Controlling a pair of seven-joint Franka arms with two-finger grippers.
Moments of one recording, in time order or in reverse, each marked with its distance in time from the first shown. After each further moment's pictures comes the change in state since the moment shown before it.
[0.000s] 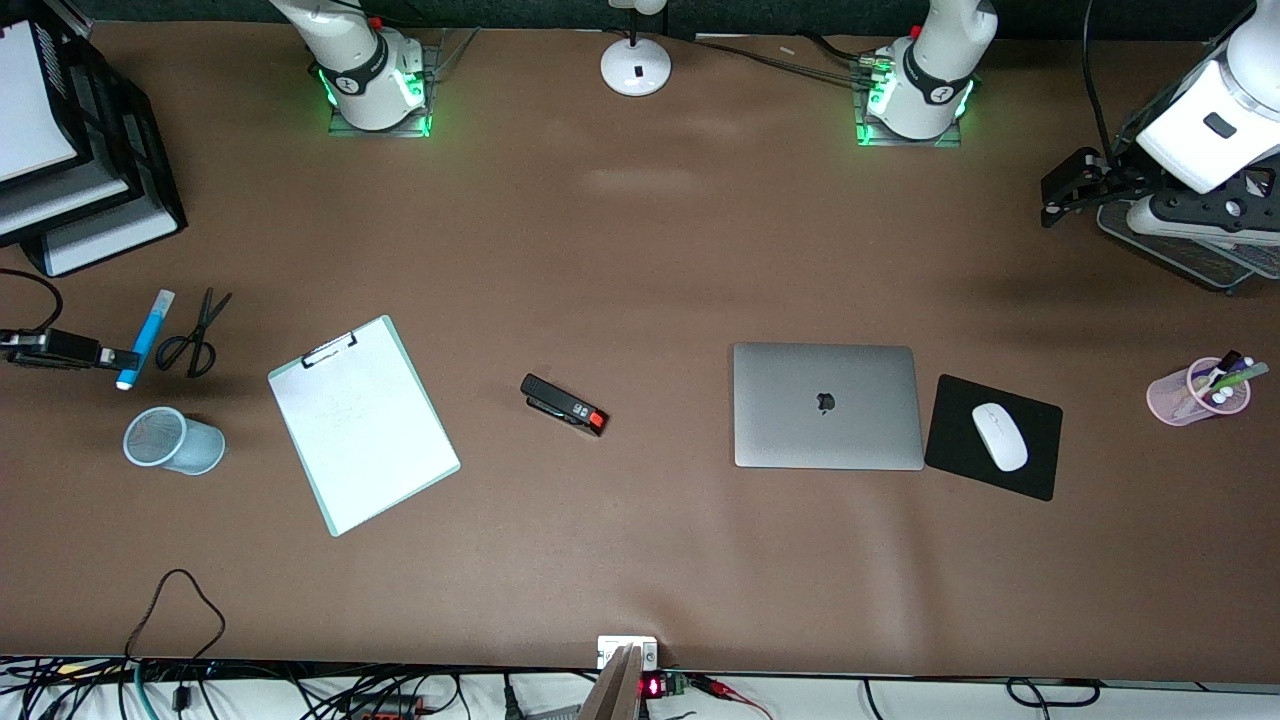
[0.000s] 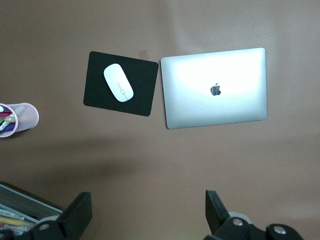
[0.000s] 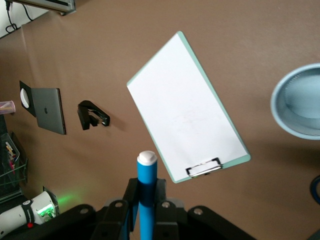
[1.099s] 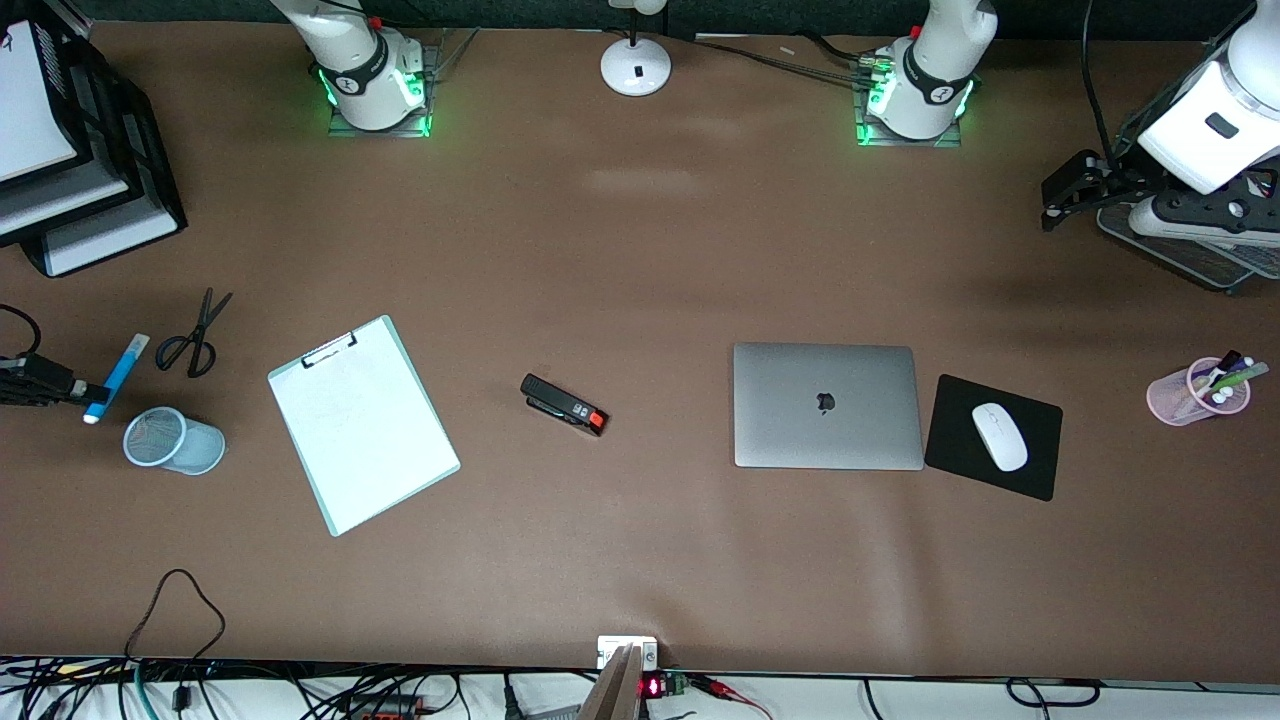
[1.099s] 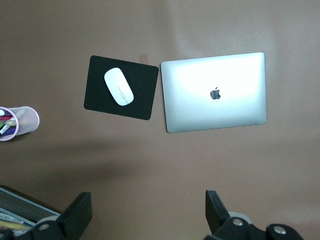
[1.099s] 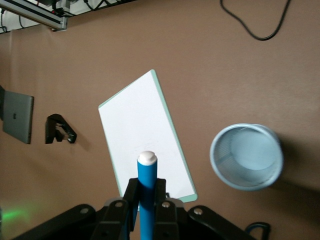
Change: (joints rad) left arm 0.000 0.001 0.000 0.000 0.000 0.018 -0.003; right arm -0.044 0.058 0.000 0.034 -0.009 0.167 -0.230
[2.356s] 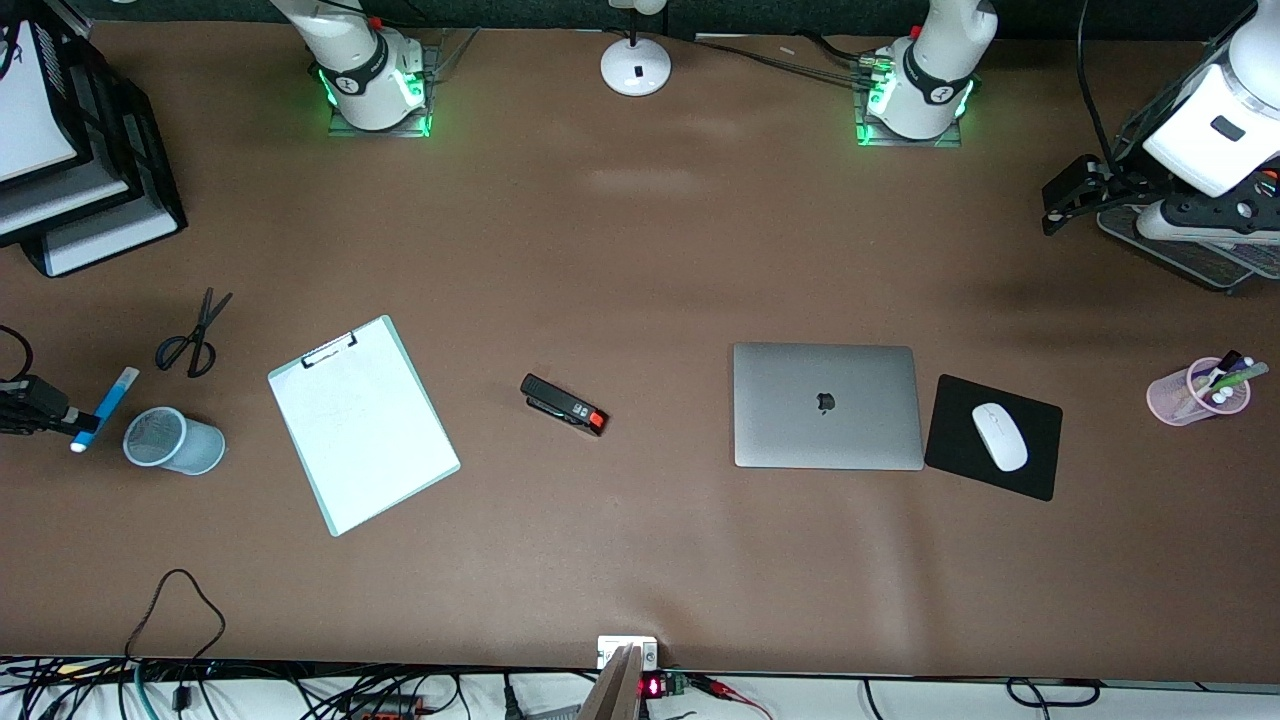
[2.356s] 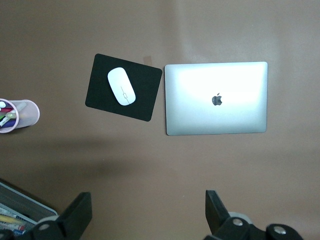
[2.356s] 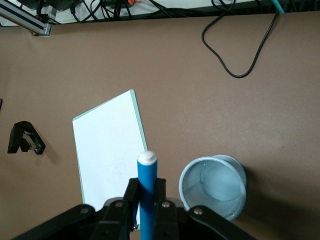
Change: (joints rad) left arm 0.000 0.000 0.000 0.000 0.000 0.007 -0.071; right arm 0.014 0.027 0.009 0.008 -0.012 0.134 -0.093
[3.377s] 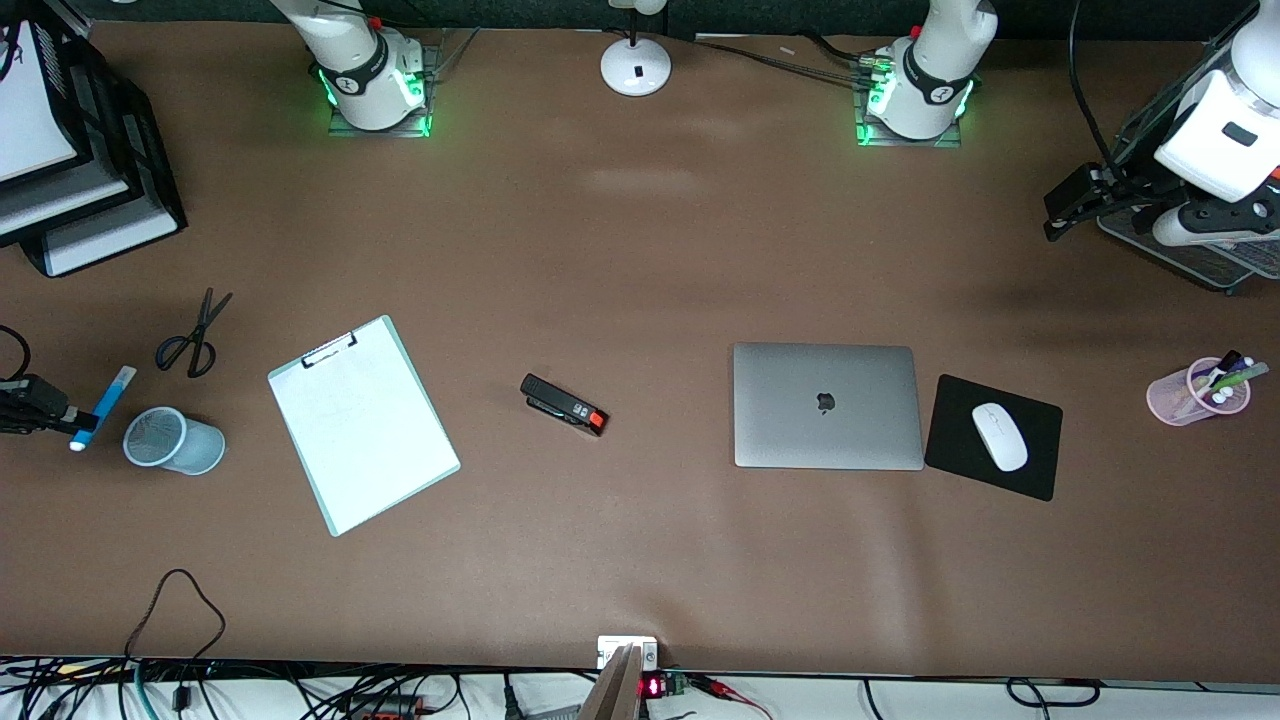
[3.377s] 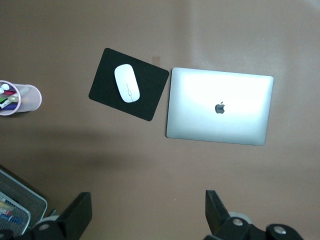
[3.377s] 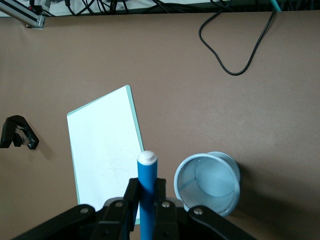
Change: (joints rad) left arm 0.004 0.000 0.004 0.000 0.000 0.004 -0.110; right arm 0.006 0.000 0.004 0.011 -0.046 0.001 -0.003
